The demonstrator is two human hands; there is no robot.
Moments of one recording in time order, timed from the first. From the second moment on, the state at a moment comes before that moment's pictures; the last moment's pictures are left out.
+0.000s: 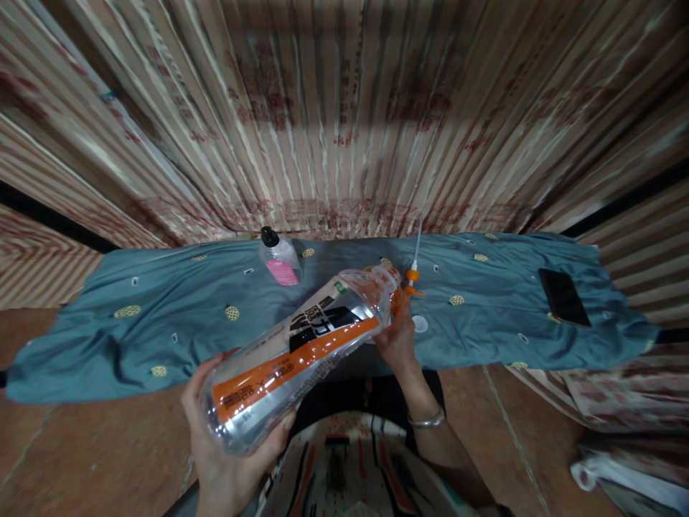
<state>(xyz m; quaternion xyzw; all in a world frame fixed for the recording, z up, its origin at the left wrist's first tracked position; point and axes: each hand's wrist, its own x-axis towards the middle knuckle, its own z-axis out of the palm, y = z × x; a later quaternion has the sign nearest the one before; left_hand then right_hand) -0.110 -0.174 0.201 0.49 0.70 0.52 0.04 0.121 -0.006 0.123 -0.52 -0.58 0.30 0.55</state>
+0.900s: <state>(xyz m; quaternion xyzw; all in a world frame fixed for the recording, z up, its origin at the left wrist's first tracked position) -0.106 -0.173 0.202 0.47 0.70 0.53 0.05 0.121 -0.005 0.124 -0.51 -0.58 0.31 0.55</state>
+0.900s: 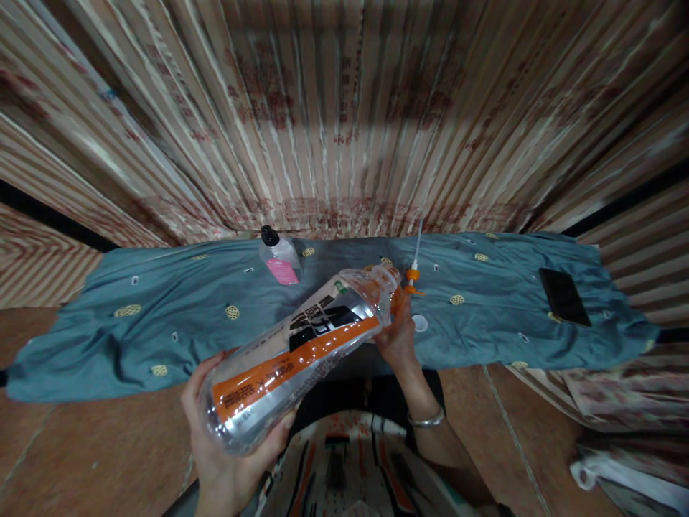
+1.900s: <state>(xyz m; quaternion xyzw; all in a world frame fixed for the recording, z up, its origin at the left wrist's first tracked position) -0.103 -0.170 0.205 0.49 0.70 0.51 0.03 0.116 -0.004 0.132 -0.48 -0.59 0.30 0.57</state>
